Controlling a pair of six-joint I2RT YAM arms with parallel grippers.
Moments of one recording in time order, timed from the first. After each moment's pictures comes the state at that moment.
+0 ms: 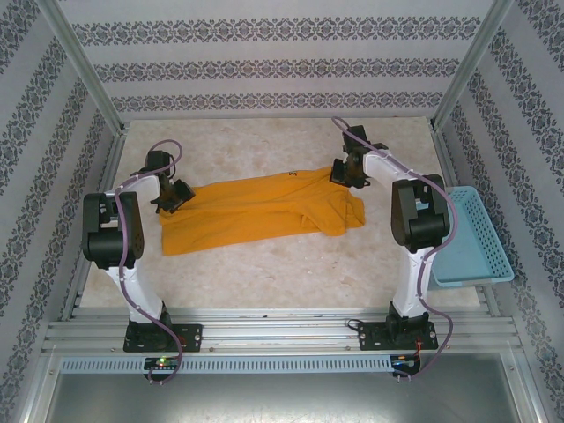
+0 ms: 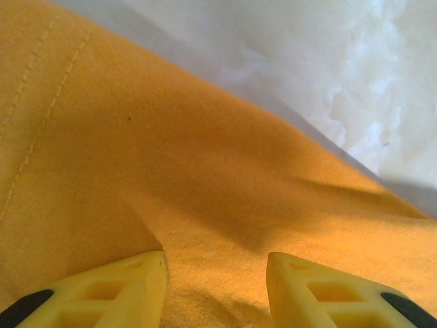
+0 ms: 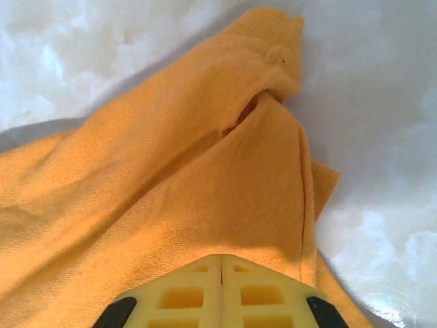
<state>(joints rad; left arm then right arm) 0.12 1.88 1.17 -0.47 0.16 -0.59 0.18 2.07 1.54 -0.64 -0.12 0.44</state>
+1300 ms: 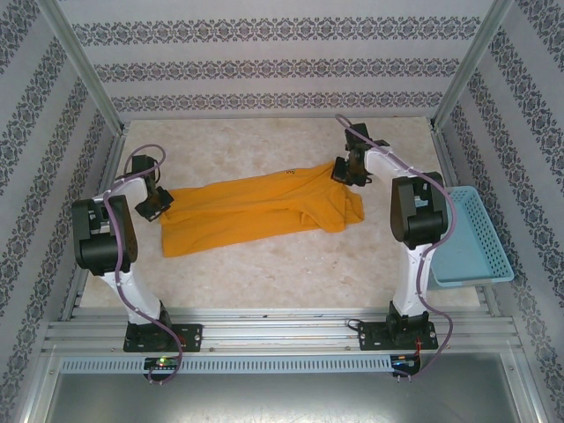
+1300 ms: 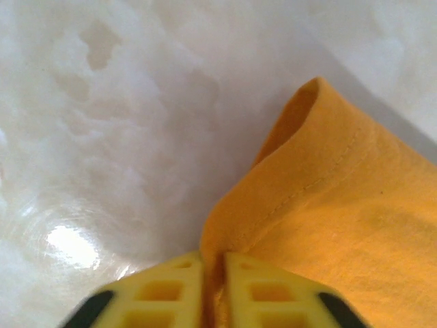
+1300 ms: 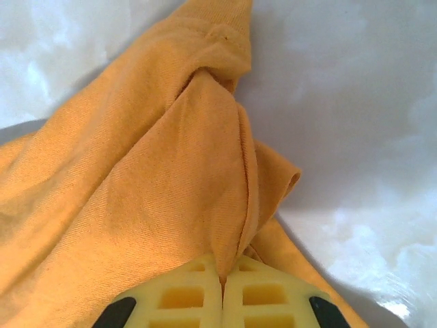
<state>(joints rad) 0.22 1.83 1.14 -0.56 -0.03 -0.58 0.16 2.10 1.60 -0.68 -0.13 0.46</state>
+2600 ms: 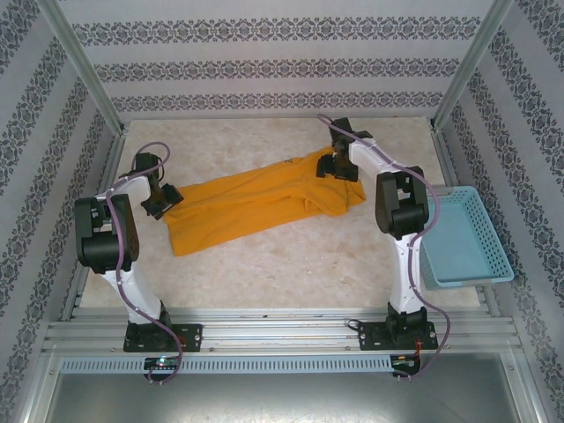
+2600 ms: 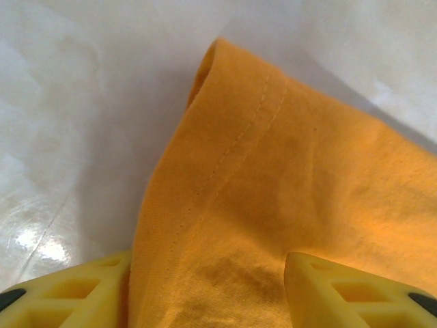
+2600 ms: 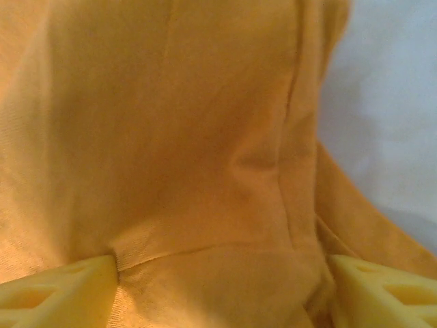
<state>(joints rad) 0.19 1.85 1.15 -0.55 0.09 -0.57 0.23 2.31 1.87 -0.84 -0.01 0.36</state>
